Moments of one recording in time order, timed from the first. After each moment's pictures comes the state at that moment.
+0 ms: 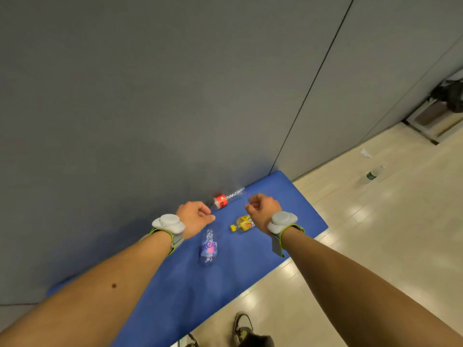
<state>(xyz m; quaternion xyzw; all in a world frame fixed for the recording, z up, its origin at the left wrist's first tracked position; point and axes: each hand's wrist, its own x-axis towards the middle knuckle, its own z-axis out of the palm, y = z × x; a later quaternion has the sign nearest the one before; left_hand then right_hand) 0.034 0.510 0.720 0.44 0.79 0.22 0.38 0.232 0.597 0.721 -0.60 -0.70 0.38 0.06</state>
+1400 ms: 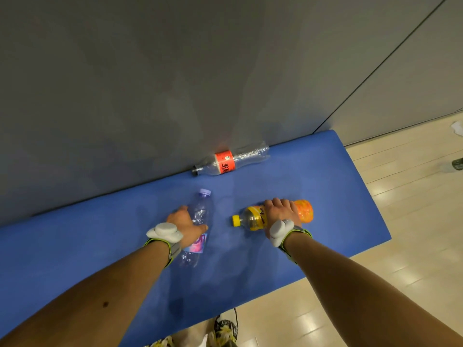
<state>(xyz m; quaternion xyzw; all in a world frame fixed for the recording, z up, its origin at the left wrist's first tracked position) 0.055 0.574 0.366 0.26 0.86 0.08 0.42 0.262 0.717 0.363 -0.46 -0.83 0.18 -0.26</state>
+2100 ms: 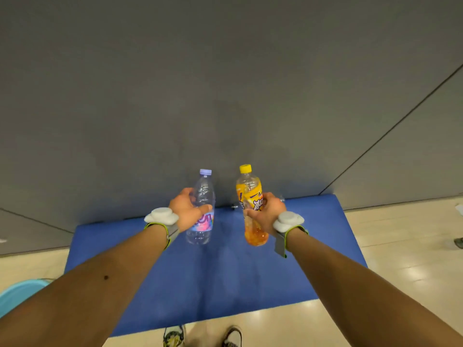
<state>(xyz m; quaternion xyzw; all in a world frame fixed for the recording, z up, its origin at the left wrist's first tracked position) -0.008 0.514 0.640 0.19 0.87 0.32 0.33 0.167 0.667 0.641 -0.48 -0.75 0.46 0.00</state>
